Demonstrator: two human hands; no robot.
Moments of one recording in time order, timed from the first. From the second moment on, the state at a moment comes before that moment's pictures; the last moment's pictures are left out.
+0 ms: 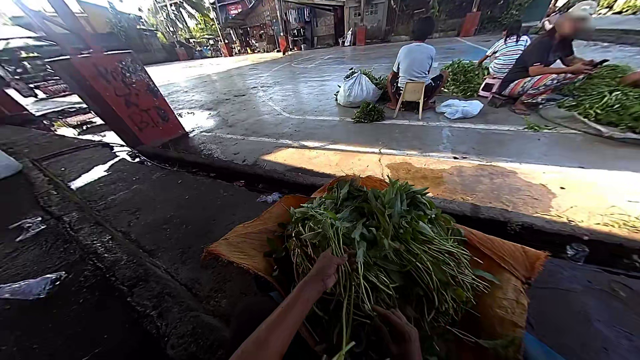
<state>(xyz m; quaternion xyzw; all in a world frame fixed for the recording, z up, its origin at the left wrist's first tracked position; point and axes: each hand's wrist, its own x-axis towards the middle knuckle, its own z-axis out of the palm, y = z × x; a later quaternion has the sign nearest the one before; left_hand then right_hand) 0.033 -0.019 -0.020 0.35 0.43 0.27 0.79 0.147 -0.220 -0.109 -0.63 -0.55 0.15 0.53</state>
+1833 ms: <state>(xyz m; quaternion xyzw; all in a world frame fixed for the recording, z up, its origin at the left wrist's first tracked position) 0.017 -0.032 -0.008 0.51 0.44 0.36 0.64 0.155 -0.239 0.140 -0.51 -0.66 -0.11 0.54</state>
